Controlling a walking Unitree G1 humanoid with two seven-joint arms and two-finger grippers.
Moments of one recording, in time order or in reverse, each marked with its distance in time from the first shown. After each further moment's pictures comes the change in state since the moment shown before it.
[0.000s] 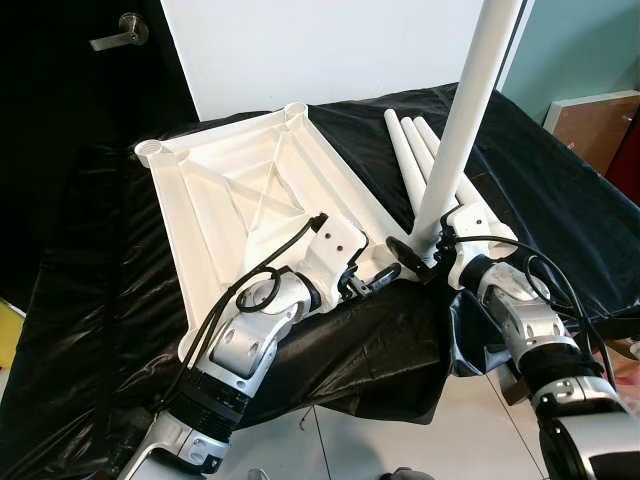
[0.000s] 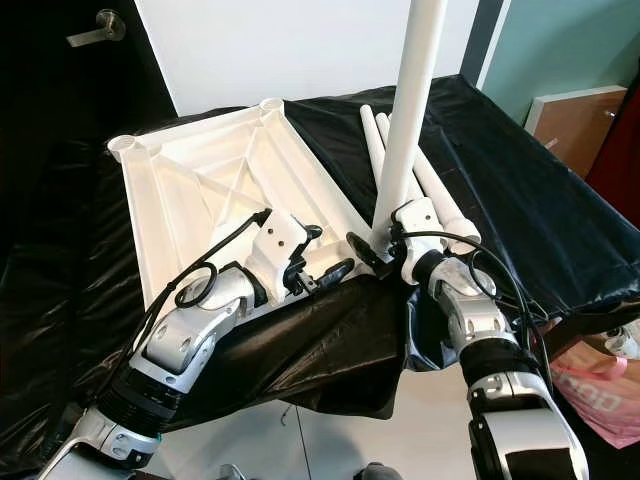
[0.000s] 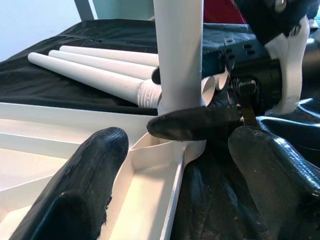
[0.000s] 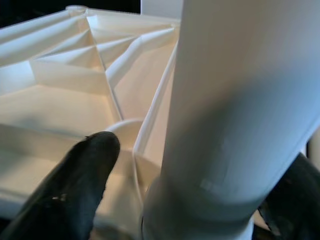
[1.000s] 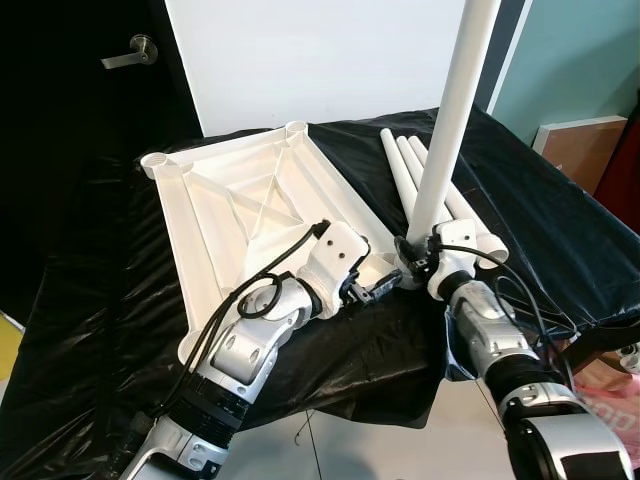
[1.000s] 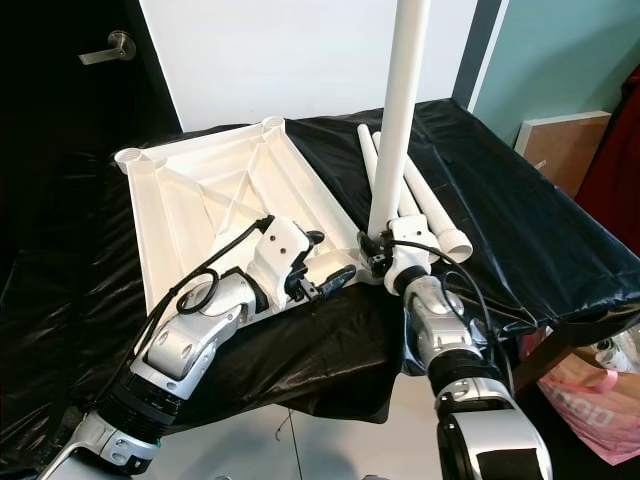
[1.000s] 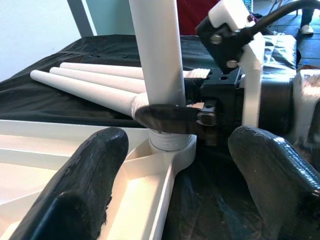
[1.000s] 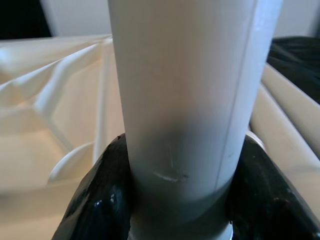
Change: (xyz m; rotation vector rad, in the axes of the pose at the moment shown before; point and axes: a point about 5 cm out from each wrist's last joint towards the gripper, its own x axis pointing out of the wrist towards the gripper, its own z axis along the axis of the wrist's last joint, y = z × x) left arm -0.001 -0.005 -0.005 0.003 0.005 -0.014; right arm 0.017 0.026 -0.024 0.218 0.020 -0.453
